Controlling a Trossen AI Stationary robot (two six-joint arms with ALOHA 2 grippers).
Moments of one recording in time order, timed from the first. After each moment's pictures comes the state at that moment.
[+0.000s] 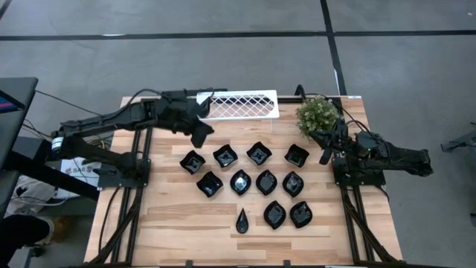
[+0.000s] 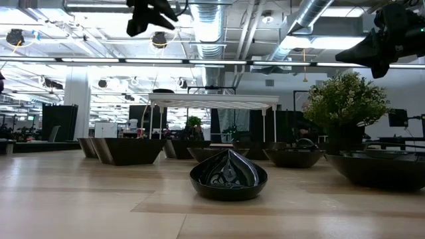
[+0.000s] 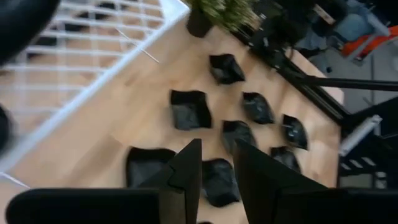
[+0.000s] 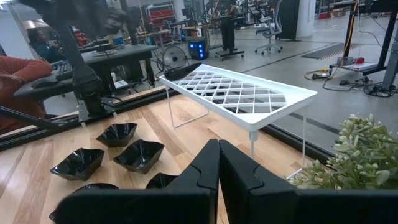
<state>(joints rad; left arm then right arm) 0.18 1.34 1.21 -0.66 0.03 -0.49 -0.04 0.00 0.25 -0.34 0.45 0.18</state>
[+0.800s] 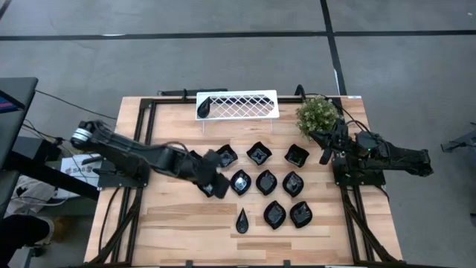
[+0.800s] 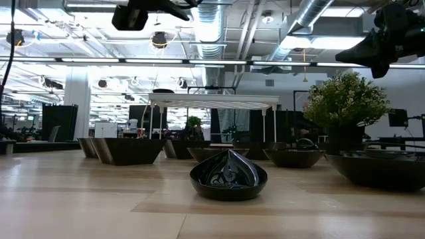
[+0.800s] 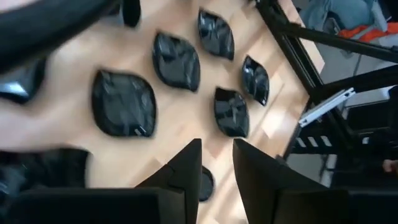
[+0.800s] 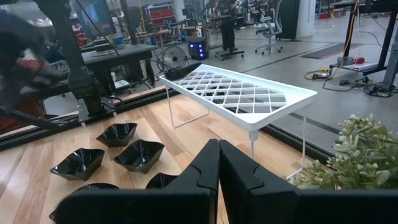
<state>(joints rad) -0.35 1.62 1.21 -0.50 -0.23 -1.10 -0.04 0.00 0.25 -0.34 0.45 0.18</state>
